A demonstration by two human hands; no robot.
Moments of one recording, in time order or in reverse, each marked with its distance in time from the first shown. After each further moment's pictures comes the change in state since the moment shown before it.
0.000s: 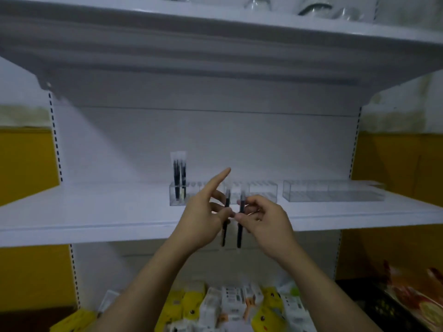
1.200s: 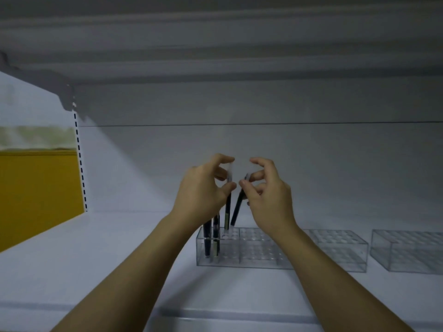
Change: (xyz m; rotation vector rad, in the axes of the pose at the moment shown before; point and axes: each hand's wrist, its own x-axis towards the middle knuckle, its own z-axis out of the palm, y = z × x) left_hand 0.169 -0.075 -0.082 0.545 0.310 0.143; right_hand 0.217 0.016 0.094 -0.007 0.142 -0.337
